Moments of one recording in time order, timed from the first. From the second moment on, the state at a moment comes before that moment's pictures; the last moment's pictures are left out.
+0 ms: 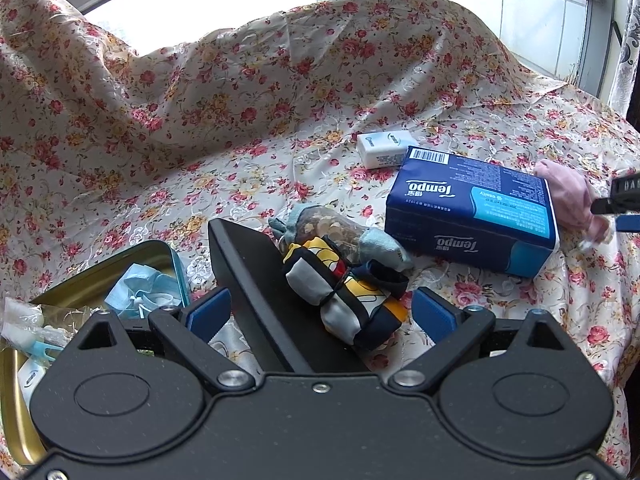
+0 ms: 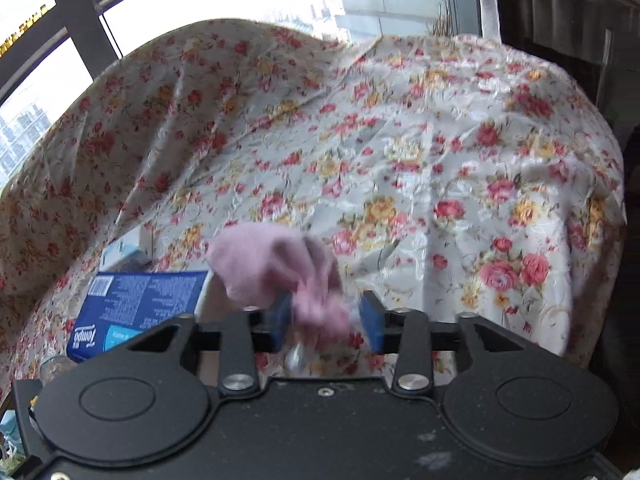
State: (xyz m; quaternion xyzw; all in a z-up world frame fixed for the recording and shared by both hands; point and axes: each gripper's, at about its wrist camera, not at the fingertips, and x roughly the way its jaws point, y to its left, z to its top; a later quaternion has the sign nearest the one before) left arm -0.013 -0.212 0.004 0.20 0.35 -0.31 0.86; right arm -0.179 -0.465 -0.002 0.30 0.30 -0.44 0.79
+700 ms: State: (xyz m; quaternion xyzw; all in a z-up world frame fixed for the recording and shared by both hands) left arm 0.000 -0.219 -0.003 0.20 0.36 -0.31 0.86; right arm -0.135 -0.489 -0.012 0.34 0.29 -0.40 0.80
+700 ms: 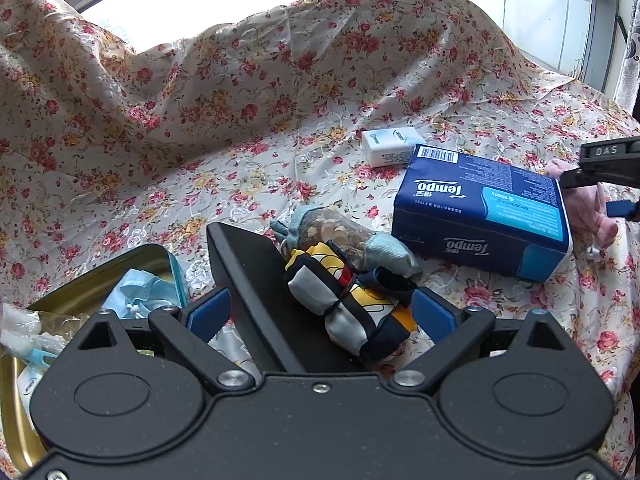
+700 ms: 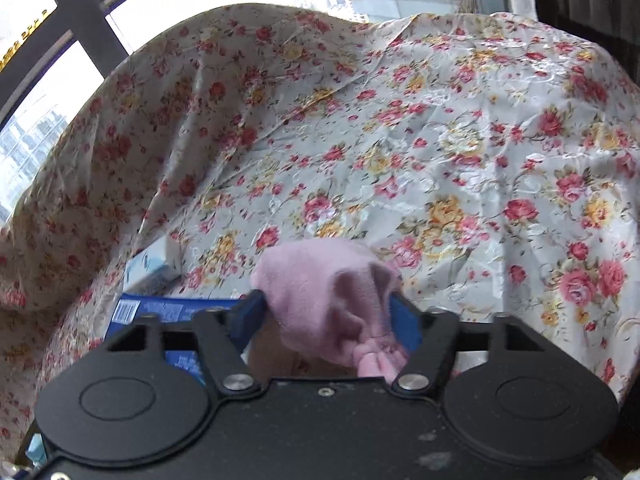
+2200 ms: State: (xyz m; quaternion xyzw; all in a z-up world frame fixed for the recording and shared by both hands) left arm 0.151 -0.428 -0.034 0.20 0.47 -0.34 0.79; right arm -0.143 -0.485 -0.021 0.32 0.30 -0.39 0.81
